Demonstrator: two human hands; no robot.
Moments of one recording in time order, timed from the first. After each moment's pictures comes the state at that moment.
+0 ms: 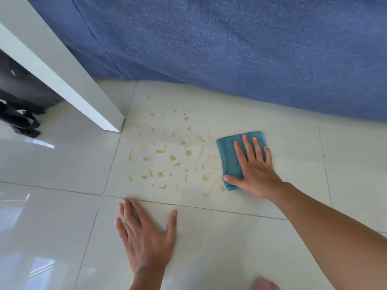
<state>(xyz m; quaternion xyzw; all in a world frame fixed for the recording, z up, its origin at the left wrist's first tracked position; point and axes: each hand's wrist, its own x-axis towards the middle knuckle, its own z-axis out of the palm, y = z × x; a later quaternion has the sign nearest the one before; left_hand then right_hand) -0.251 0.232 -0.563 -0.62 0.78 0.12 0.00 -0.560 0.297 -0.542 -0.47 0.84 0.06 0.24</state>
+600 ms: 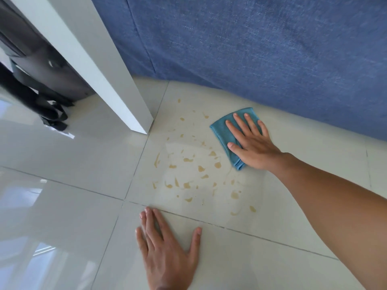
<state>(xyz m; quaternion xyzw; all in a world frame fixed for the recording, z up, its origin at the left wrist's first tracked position) -0.252 0.227 -0.573 -0.61 0.78 0.13 -0.04 -0.586 0.155 -0.548 -0.58 0.79 0.04 0.21</state>
